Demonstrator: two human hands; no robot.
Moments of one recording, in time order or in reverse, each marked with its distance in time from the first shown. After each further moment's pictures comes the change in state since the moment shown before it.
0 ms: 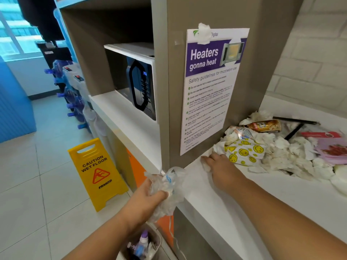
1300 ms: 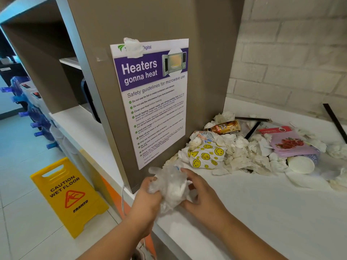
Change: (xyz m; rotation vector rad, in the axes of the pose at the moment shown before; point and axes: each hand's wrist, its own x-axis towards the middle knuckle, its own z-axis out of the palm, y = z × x) left_hand 0.060 0.010 0.097 0.055 -0.061 0.130; right_hand -0.085 0.006 -0.009 0.915 0.201 0.069
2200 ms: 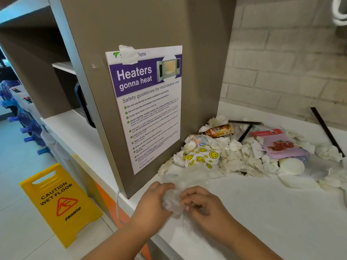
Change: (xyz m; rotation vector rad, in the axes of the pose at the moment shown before) left_hand 0.009 -0.009 0.008 0.706 -0.031 0.399; right_hand -0.019 0.012 -0.013 0.166 -0.027 -0.035
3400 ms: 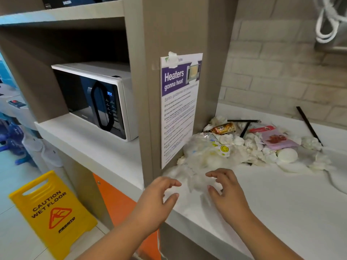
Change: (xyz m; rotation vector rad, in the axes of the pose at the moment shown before) left_hand -0.042 -0.029 -0.085 -0.187 -0.063 0.142; right_hand 0.001 -0.032 0.044 -0.501 0.493 0.123
